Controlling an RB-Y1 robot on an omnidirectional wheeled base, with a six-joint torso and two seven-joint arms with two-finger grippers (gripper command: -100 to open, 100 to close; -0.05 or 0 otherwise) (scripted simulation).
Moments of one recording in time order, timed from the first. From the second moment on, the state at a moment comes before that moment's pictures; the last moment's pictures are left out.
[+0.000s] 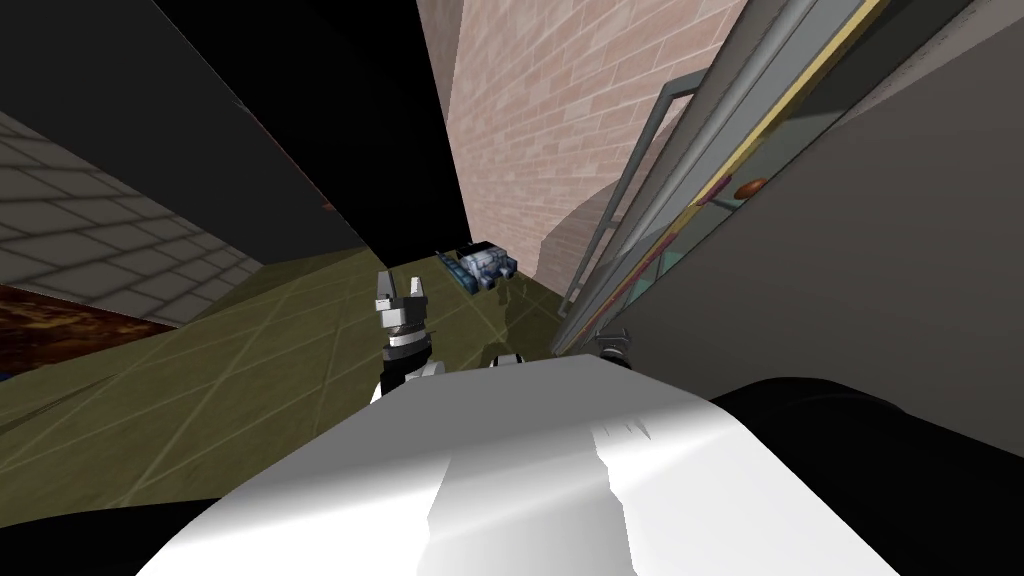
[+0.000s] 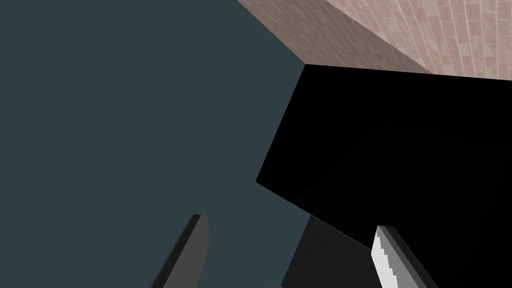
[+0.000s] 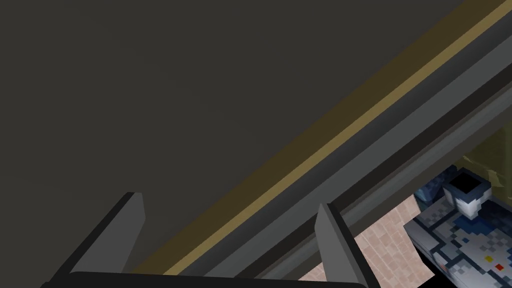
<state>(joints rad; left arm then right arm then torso) 0.51 0.01 -0.07 -2.24 -0.04 -0.60 0.04 0.60 -0.13 -0.17 -1.77 1.56 0.38 0.47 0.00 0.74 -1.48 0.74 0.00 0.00</state>
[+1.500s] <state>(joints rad) 0.51 0.01 -0.07 -2.24 -0.04 -0.60 0.04 0.64 -0.09 -0.21 -1.61 1.93 0.59 0.51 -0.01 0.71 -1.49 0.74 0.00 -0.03</state>
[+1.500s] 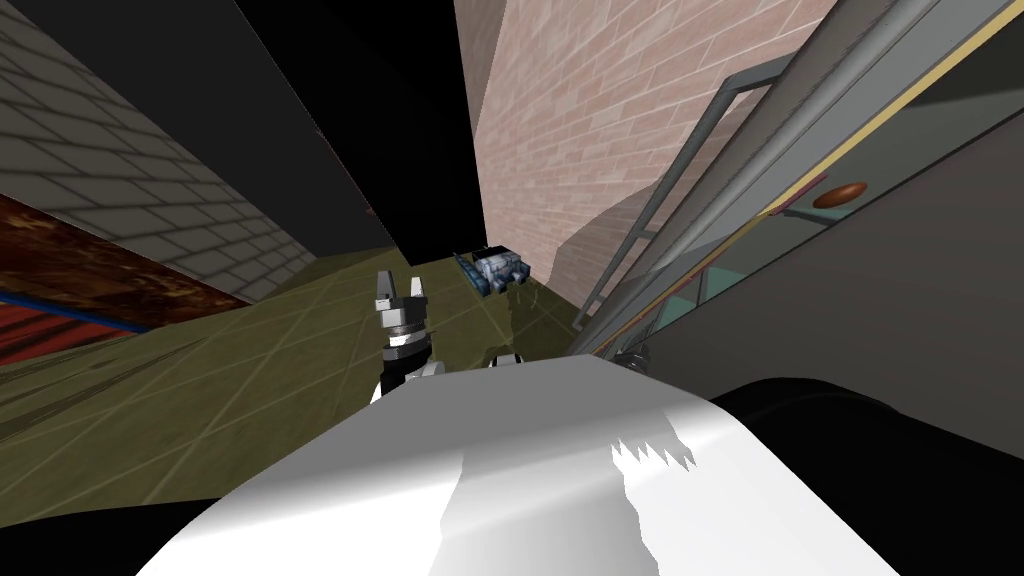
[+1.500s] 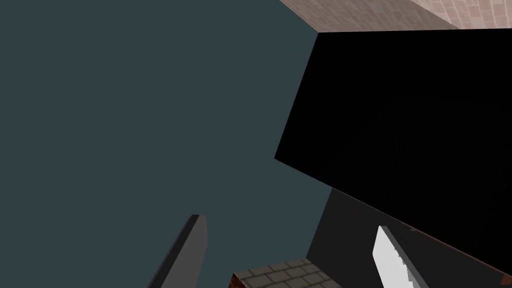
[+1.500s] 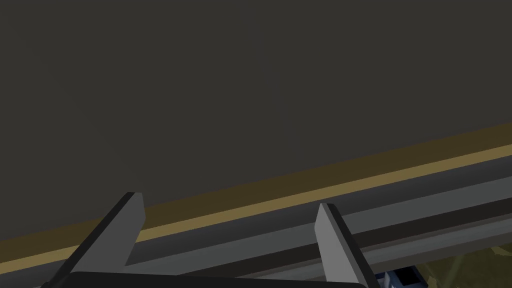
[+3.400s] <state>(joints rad) 0.51 0.01 -0.07 -2.24 -0.04 -0.60 0.04 0.63 -0.10 -0.20 -1.55 2.13 0.69 0.55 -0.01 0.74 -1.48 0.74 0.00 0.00</state>
